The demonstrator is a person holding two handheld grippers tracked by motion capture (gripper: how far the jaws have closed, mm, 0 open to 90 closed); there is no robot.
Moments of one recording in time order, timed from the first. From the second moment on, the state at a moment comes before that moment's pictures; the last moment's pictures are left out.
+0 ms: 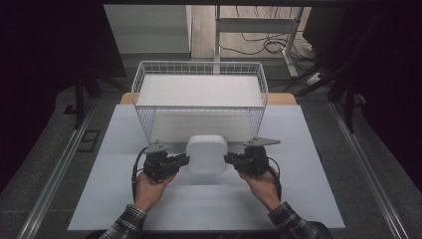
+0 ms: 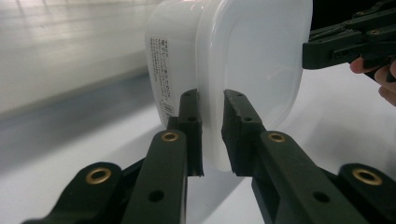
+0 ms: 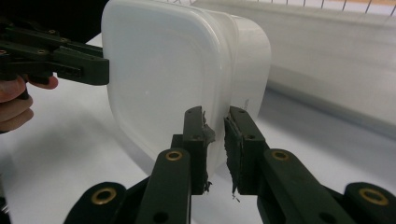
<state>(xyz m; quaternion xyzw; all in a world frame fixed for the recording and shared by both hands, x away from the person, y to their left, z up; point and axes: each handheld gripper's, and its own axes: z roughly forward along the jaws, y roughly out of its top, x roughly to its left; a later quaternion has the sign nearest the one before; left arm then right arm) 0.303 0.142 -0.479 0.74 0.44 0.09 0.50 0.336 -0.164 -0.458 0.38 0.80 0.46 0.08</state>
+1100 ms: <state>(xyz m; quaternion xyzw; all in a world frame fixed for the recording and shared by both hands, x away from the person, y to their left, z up) 0.371 0.131 -0.490 0.73 0.48 0.11 0.47 0.410 -0.153 -0.474 0.41 0.79 0.45 0.10</state>
